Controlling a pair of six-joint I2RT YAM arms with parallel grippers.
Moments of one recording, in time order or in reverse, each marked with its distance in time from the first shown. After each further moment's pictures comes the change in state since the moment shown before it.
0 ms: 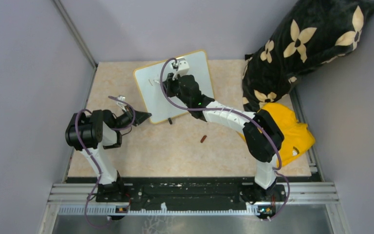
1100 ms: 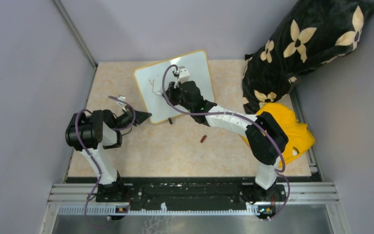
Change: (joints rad) left arm -0.003 -0.006 -0.002 -0.006 -0.008 0.003; right arm 0.010 -0.035 -0.098 -0.039 -0.077 0.048
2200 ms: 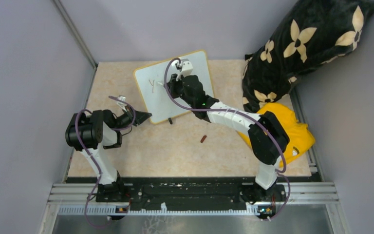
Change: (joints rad) left arm -0.002 0.000 0.000 -0.005 0.001 0.000; right arm -0.029 -0.030 0.046 0.009 0.052 -0.035
